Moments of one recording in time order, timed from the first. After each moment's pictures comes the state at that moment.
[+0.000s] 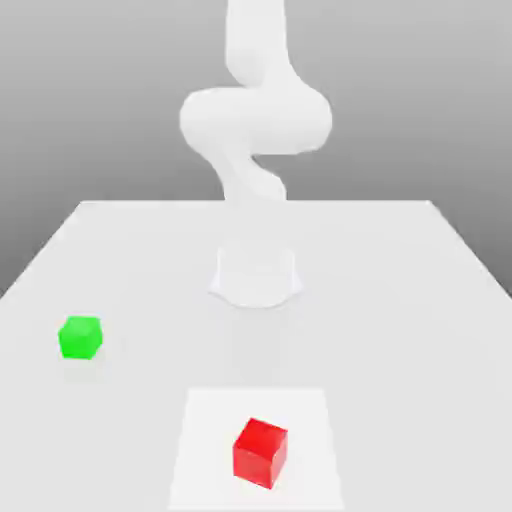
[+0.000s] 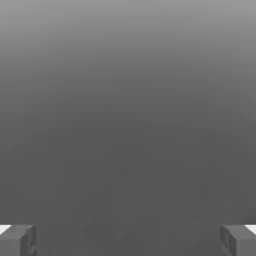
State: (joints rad) arm -0.03 -0.71 0.03 -2.33 -0.01 2.34 0.85
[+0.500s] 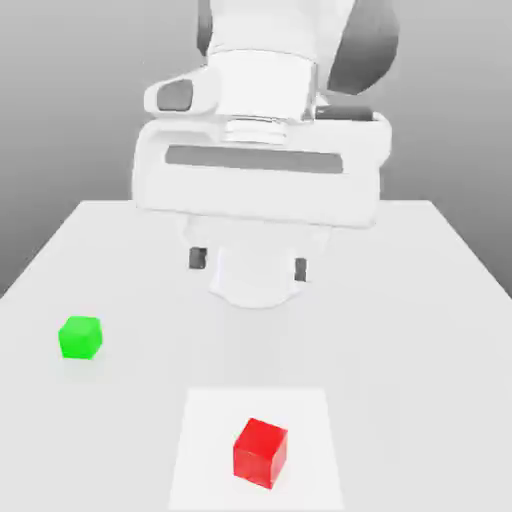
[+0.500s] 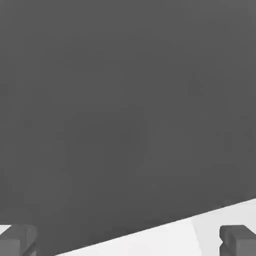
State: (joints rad) arm -0.13 -0.16 0.13 -2.50 -0.08 2.59 1.16
